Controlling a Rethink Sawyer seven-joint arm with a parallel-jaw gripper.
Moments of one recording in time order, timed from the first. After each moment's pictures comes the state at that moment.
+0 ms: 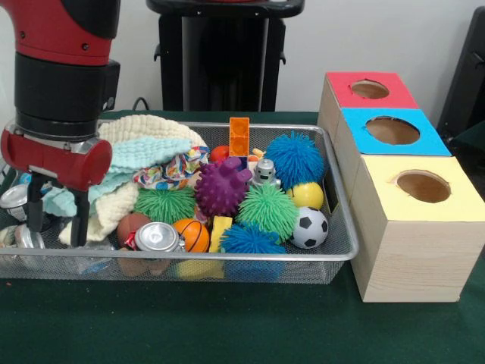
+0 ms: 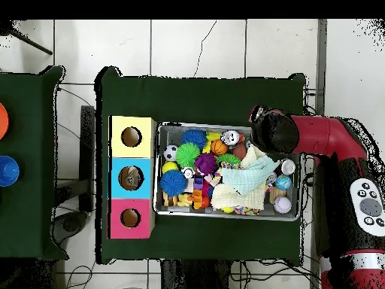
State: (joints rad) arm -0.66 -0.52 0.37 1.26 -0.62 0.61 2.08
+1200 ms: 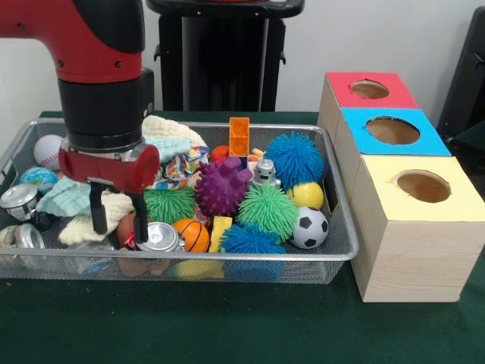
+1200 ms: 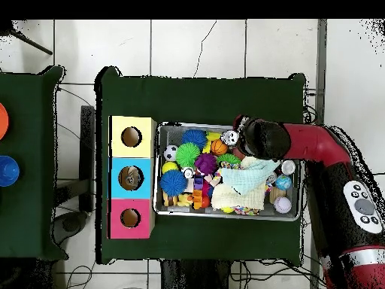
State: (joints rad) arm -0.73 -0.50 0.49 1.37 -0.57 0.64 2.08
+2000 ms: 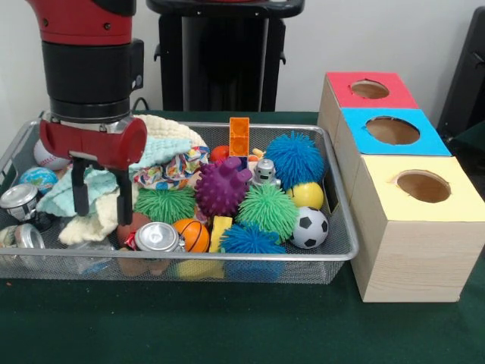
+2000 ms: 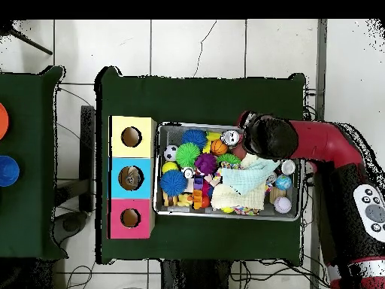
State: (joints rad) arm -0.74 -0.56 0.49 1.38 -0.58 0.65 2.08
